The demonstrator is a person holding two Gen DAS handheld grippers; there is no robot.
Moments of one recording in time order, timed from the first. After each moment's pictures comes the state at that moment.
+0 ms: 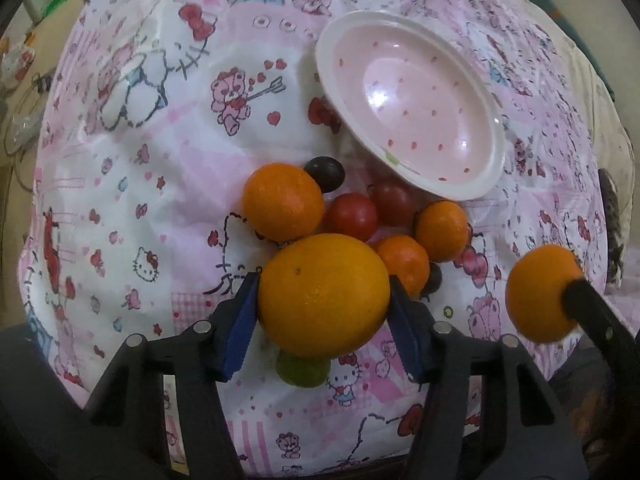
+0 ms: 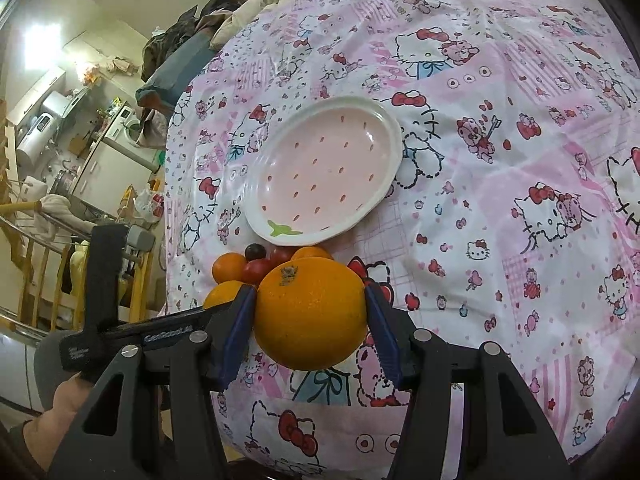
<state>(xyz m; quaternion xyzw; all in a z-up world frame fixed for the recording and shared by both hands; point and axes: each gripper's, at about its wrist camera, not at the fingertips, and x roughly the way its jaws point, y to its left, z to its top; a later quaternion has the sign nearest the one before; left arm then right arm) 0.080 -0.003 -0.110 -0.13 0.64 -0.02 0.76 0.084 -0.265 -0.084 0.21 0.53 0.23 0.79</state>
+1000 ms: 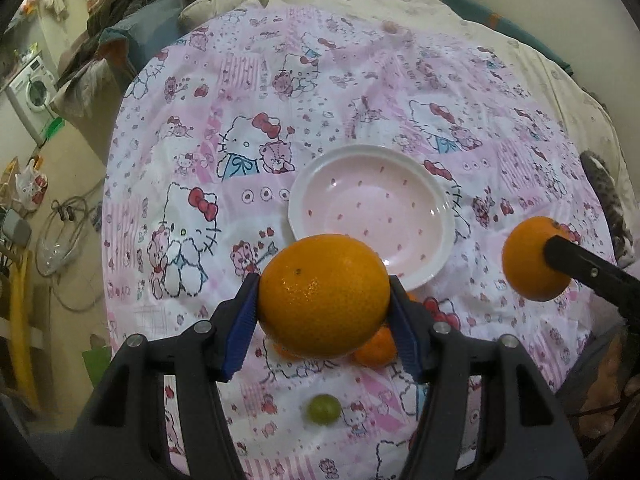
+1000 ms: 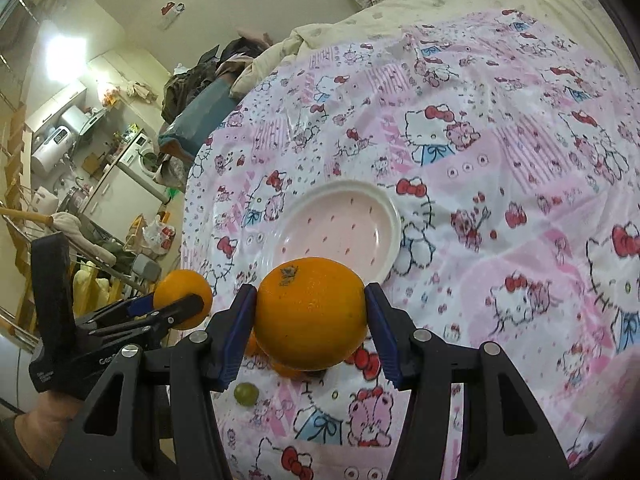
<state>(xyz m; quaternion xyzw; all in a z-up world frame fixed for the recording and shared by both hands) 0.102 -0.016 -0.009 0.00 0.51 -0.04 0.86 0.112 -0.290 -0.033 0.21 0.45 0.24 0.84</state>
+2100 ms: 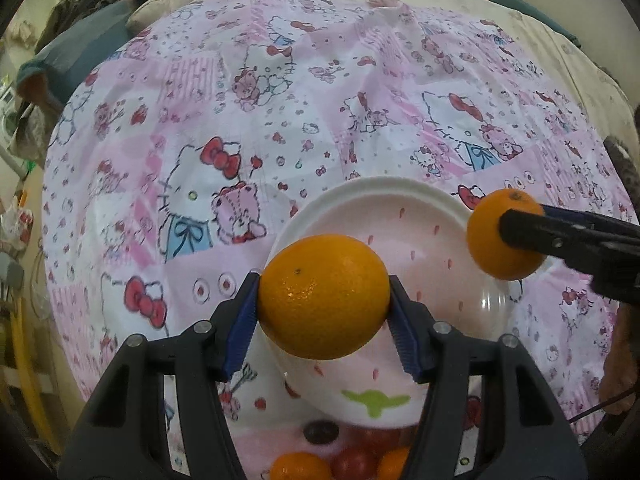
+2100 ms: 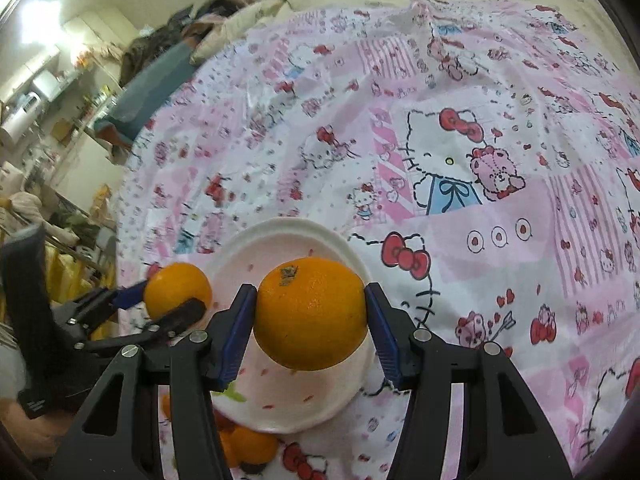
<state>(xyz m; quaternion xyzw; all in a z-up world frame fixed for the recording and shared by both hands) 0.221 -0.042 -0.075 0.04 0.52 -0.08 0.85 0.256 -0.255 -0.096 0.14 0.52 0.22 0.81</state>
